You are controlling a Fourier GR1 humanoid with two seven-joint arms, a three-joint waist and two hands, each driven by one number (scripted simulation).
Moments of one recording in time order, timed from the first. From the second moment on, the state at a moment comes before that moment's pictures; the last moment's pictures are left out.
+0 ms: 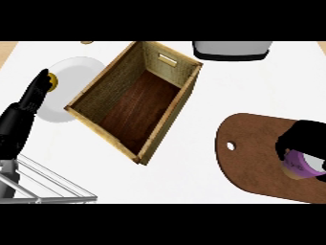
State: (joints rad) left arm -0.16 0.38 0.02 -1.57 -0.04 -0.04 -0.02; right arm -0.29 -0.80 0.38 -1.37 1.00 0.54 -0.57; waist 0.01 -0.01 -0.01
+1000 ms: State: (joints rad) left arm -0.04 0.41 0.09 -1.63 -0.04 -0.02 0.00; right arm -0.23 -0.53 -0.03 -1.40 1.00 0.41 0.13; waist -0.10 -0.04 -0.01
